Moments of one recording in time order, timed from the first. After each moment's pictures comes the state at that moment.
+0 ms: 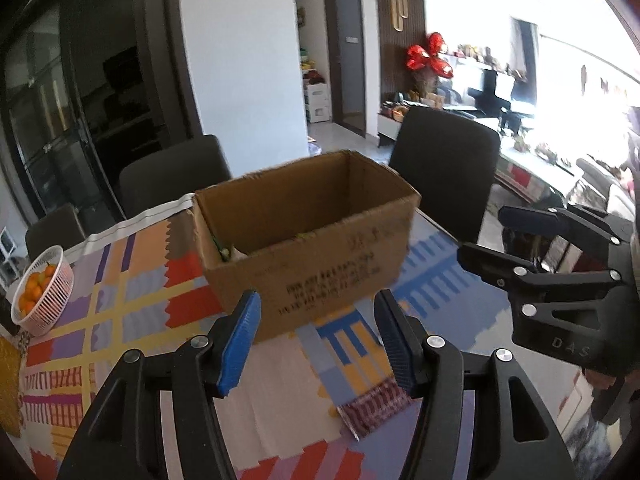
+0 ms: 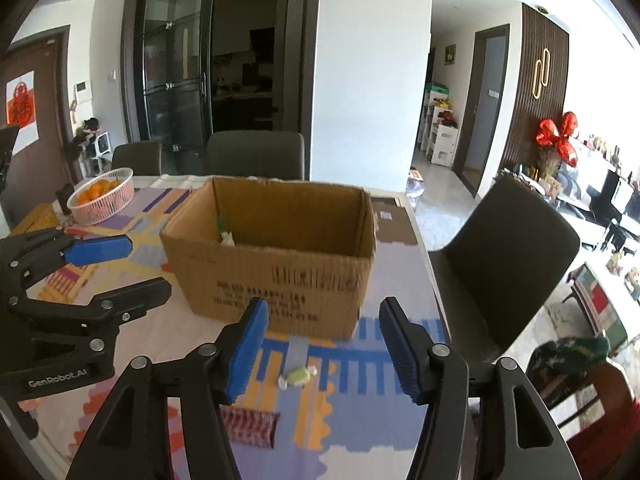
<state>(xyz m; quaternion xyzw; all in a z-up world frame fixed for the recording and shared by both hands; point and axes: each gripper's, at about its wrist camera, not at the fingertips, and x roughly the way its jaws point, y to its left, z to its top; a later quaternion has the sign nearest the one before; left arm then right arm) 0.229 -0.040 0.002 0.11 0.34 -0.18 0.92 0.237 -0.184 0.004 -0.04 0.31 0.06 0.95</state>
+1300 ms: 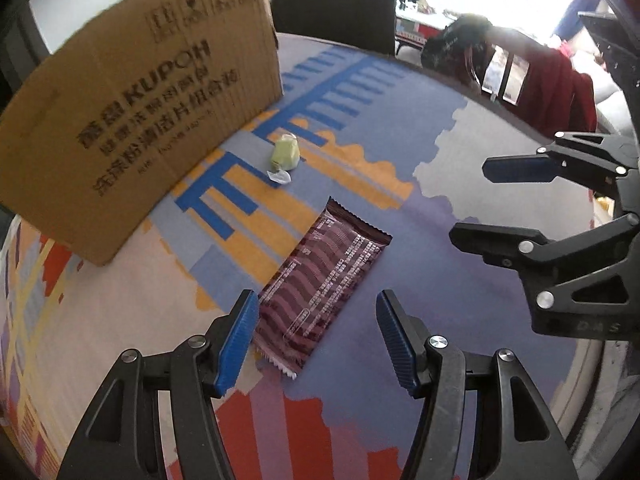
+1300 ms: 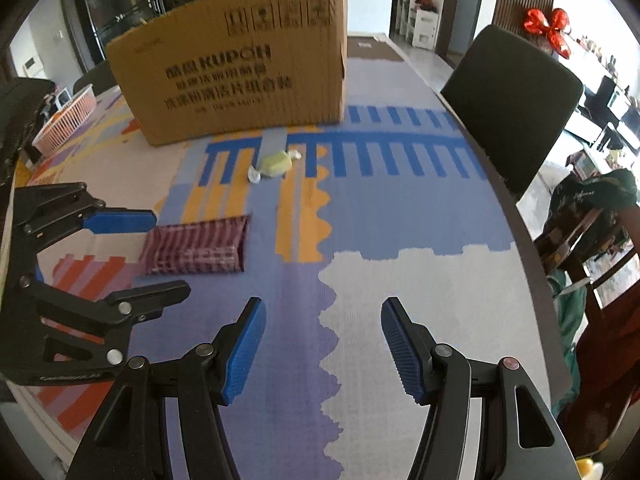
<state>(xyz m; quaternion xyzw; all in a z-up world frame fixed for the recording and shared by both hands) 0.222 -0.092 -0.149 0.25 0.48 -0.33 0.77 0.188 -0.203 -0.142 0.01 0.50 0.01 0.87</state>
